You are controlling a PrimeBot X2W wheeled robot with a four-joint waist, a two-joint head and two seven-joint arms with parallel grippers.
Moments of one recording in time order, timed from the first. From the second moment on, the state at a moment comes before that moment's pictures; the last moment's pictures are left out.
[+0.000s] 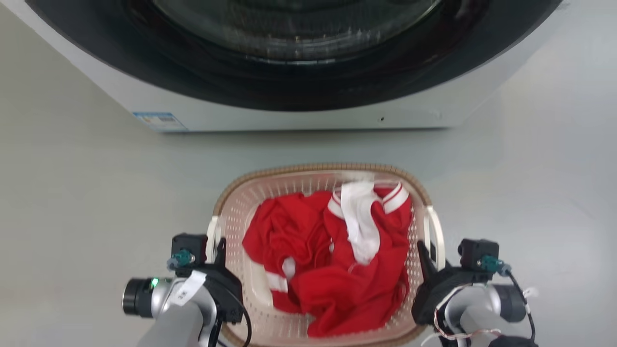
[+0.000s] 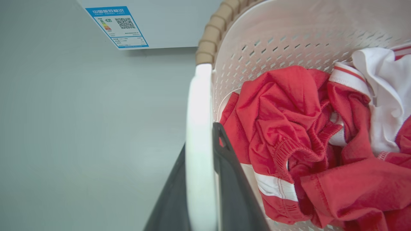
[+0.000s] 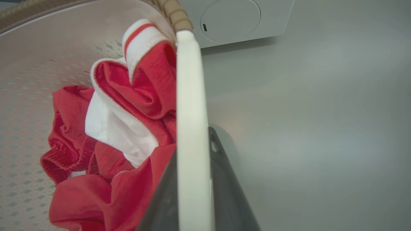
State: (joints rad) left arm -0.61 0.03 -0.55 1.12 -0.57 0.06 -0.24; right arm -0.55 -0.06 0.59 0.95 0.66 -0.07 -0.24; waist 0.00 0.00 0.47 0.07
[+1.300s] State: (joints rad) left arm -0.34 0.04 -0.66 1.19 -0.68 0.03 -0.10; right arm -0.29 -0.06 0.87 0.95 1.00 -0.12 -0.09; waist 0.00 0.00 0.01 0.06
